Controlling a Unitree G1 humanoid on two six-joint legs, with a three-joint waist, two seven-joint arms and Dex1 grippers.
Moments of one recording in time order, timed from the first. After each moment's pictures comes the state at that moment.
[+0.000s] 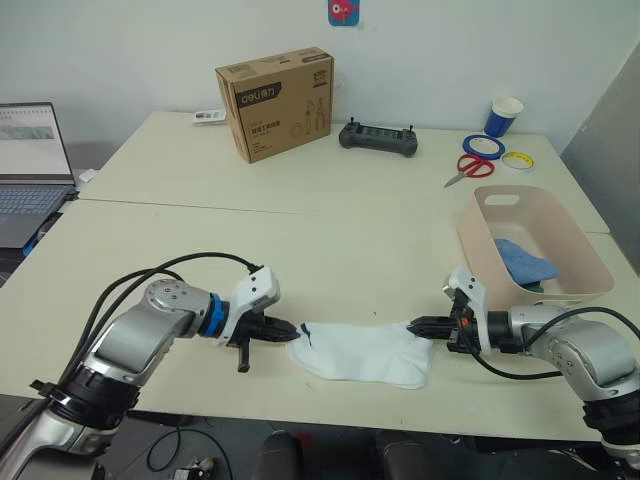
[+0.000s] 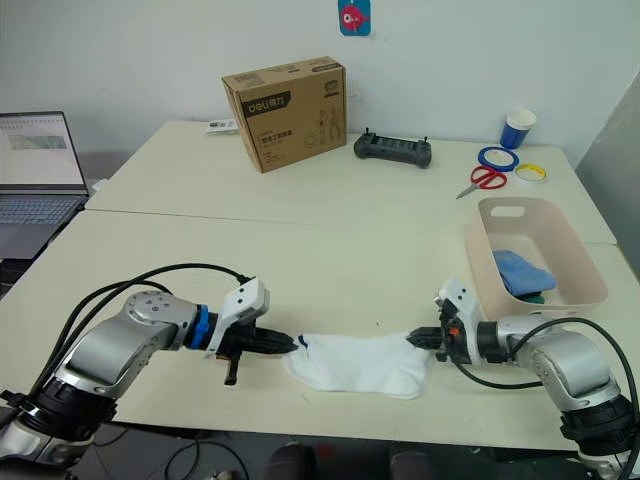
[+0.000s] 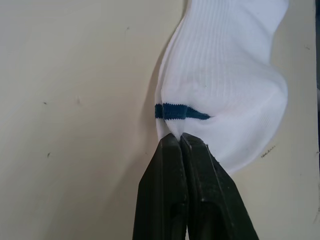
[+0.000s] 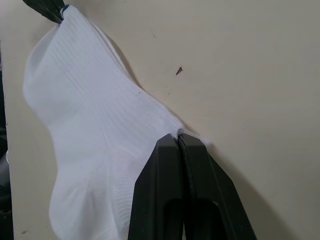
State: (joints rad) left arm -0.38 0.84 -0.24 -0.16 -0.35 0.67 -1.21; right arm -0.27 -0.74 0.12 -0.26 0.54 0.90 0.89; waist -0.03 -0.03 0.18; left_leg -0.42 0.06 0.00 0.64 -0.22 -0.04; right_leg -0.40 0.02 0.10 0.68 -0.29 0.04
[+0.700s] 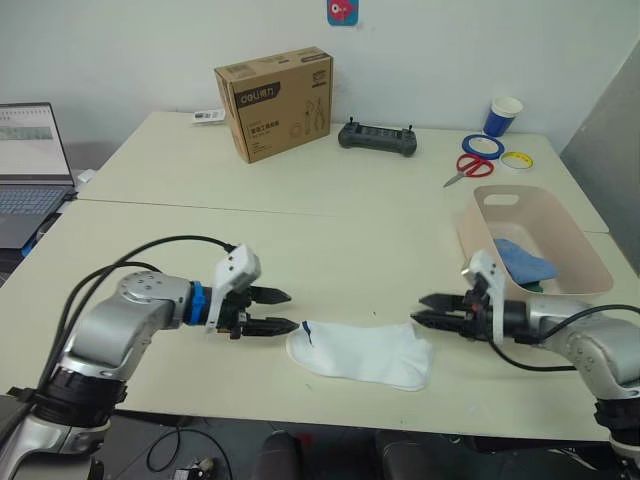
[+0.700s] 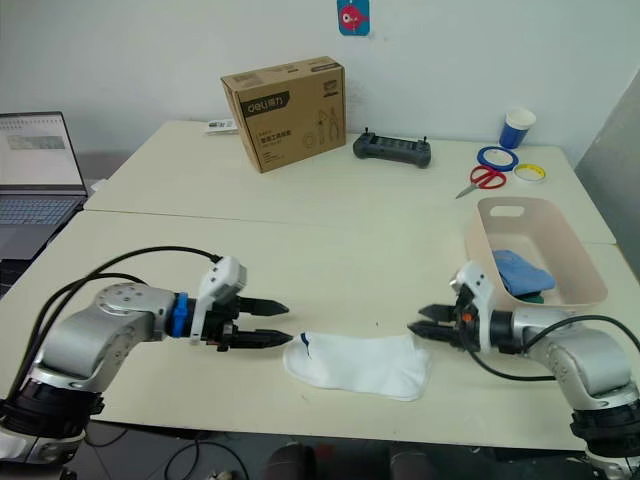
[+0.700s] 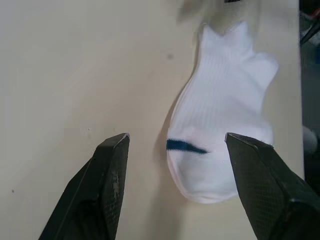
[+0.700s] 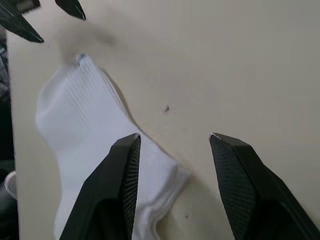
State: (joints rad) left arm -0.36 0.83 -0.03 -0.21 -0.51 0.70 -1.21; right arm -0.29 -0.72 -0.05 -0.34 0.66 0.90 0.89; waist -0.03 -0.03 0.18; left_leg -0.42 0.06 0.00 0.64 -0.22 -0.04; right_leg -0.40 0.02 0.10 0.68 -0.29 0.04
